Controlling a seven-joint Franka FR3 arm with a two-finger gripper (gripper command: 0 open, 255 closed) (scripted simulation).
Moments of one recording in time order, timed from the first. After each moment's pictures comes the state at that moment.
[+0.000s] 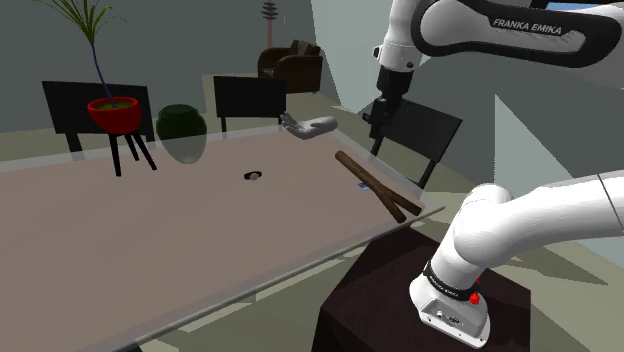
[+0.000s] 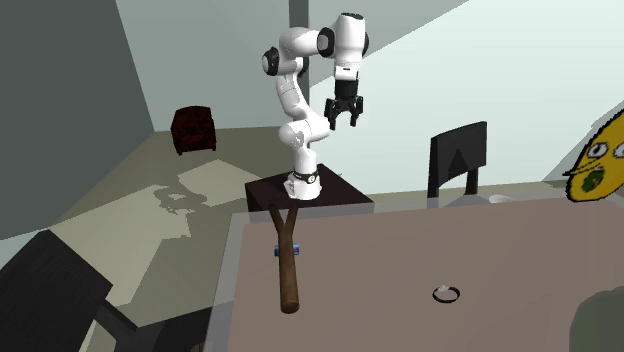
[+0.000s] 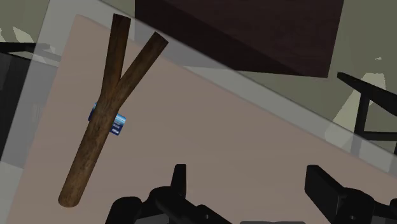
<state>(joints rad) 0.01 -0.80 -0.01 -2.33 -0.06 1.56 -0.07</state>
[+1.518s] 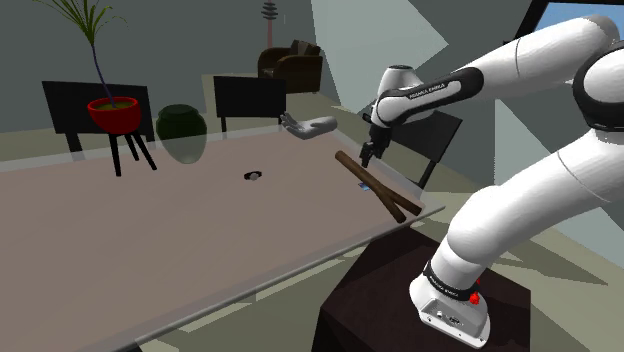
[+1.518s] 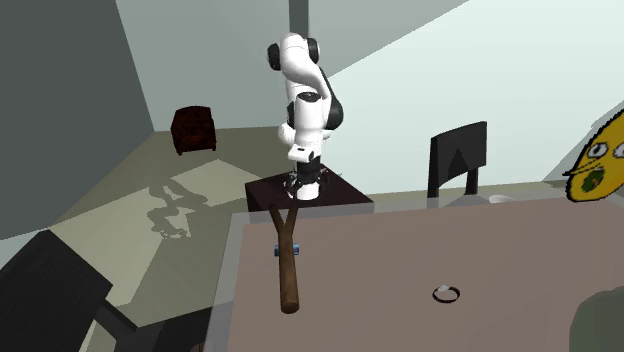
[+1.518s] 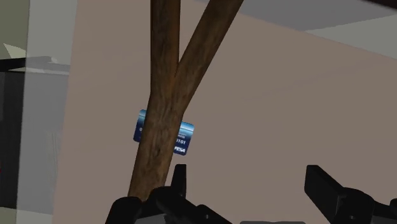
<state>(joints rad) -0.14 -0.43 -0.32 -2.59 -0.20 2.24 -0.20</state>
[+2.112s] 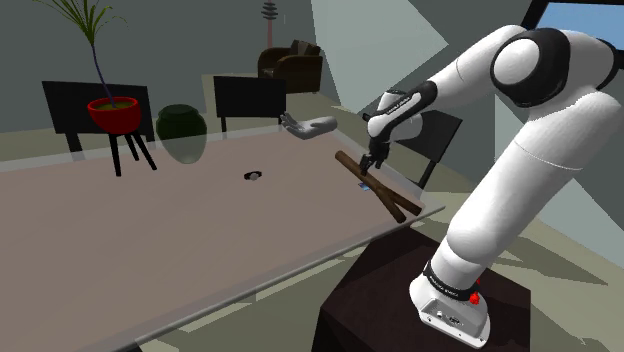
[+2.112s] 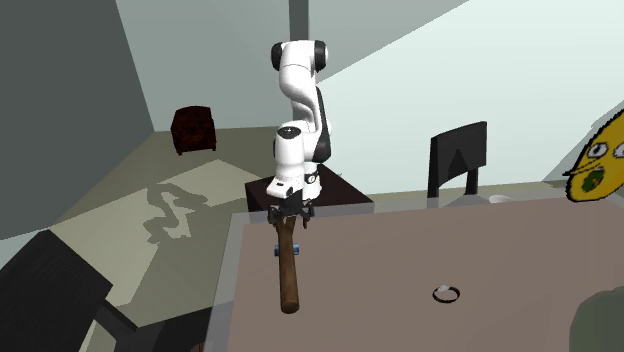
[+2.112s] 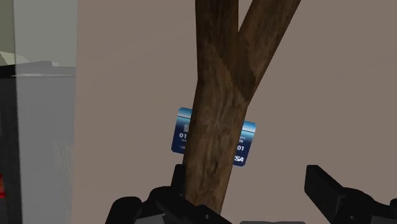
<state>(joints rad) -0.15 -0.09 -0.46 -2.53 -0.08 2.52 -0.34</state>
